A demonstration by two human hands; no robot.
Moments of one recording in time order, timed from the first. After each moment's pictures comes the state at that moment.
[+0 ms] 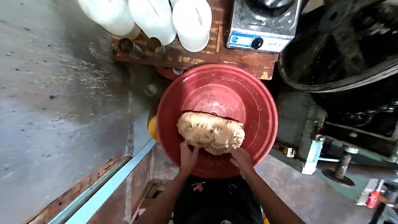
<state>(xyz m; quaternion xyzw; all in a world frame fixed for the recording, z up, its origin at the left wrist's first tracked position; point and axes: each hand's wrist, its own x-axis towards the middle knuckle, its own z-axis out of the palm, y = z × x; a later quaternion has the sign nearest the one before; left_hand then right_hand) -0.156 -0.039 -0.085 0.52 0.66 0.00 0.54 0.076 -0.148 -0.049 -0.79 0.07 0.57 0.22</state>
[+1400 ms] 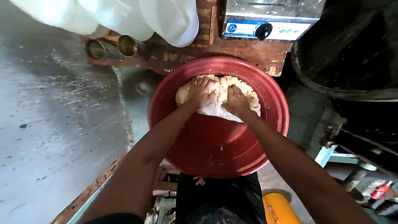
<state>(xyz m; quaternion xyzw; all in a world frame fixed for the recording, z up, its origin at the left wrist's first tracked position) 0.055 0.214 -0.173 0.91 0.31 -0.09 0.25 0.224 0.087 -0.142 -0.78 -0.49 0.38 -0.02</state>
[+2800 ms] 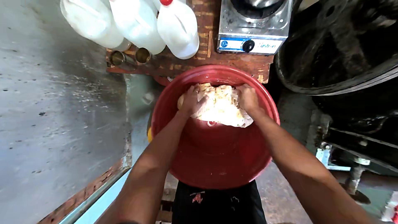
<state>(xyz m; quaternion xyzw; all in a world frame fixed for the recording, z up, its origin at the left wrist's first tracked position) 0.016 0.204 -0.152 0.84 0.43 -0.08 0.31 0.269 0.068 -0.115 -0.83 -0.47 0.29 0.13</state>
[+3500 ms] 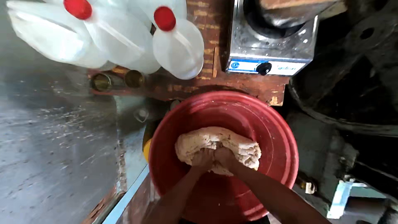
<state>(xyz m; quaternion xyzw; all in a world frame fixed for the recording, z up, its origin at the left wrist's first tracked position) -0.032 0.067 -0.210 0.79 0.33 -0.38 0.34 0.111 0.035 -0.191 -0.61 -0.49 0.58 -0.20</state>
